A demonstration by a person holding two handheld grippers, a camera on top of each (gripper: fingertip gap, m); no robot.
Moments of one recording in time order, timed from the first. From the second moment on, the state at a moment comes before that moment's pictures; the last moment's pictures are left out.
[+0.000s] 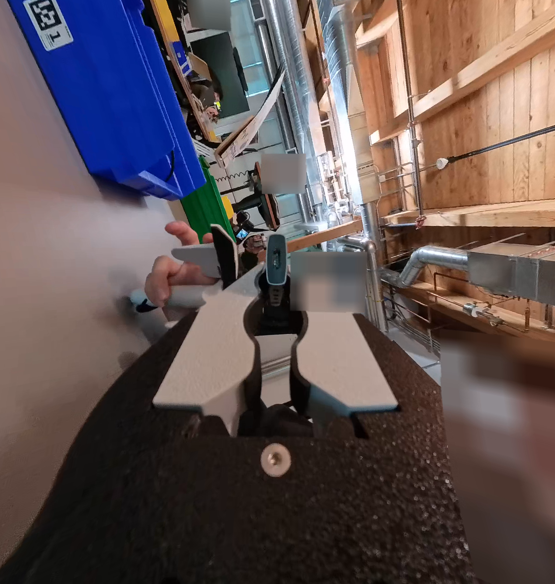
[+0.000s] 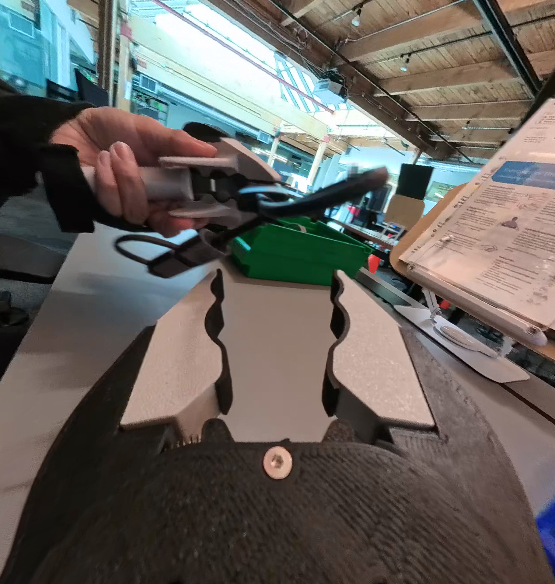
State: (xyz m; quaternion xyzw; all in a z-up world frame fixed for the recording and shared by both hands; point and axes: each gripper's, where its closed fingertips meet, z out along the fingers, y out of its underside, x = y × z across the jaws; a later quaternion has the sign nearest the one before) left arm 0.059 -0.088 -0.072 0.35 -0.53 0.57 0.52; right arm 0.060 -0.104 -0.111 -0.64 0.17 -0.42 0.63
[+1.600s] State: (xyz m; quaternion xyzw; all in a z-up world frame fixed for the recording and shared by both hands) left arm 0.087 -0.099 -0.091 0.39 -0.51 0.64 0.42; right arm 0.068 -0.096 -0.088 -0.53 0.27 -0.37 0.72
